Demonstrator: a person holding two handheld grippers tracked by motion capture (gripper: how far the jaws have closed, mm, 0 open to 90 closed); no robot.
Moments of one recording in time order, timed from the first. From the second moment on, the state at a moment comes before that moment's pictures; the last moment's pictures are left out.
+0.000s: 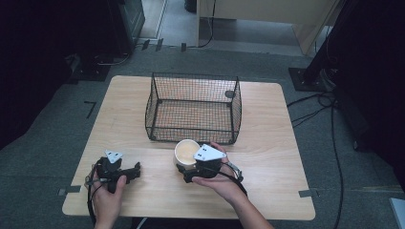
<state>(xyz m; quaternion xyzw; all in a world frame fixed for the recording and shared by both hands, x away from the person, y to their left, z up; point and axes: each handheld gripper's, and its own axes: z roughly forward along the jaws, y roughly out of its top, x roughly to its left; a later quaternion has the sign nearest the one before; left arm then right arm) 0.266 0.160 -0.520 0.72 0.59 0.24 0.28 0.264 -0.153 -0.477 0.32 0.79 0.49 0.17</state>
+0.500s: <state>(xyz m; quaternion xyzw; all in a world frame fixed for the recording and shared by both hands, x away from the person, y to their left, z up) 0.266 0.160 -0.520 0.72 0.59 0.24 0.28 0.269 -0.156 -0.450 0.31 0.77 0.52 0.20</state>
